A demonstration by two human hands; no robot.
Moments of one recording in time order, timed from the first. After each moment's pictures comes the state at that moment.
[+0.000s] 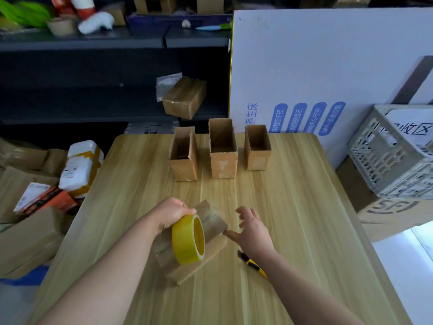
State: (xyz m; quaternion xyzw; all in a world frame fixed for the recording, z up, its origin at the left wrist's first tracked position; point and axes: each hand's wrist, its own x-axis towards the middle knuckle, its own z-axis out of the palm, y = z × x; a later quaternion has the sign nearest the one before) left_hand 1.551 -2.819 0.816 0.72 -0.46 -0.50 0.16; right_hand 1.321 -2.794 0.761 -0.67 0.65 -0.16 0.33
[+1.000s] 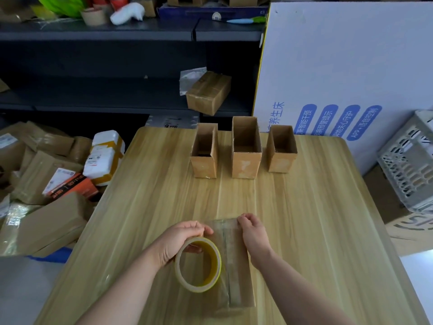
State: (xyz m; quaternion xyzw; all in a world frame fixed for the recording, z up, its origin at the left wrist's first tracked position) left_hand 1.569 -2.753 0.809 0.60 -0.36 -0.65 0.30; right_hand 1.376 -2.799 0.762 -0.36 0.64 -0.31 0.60
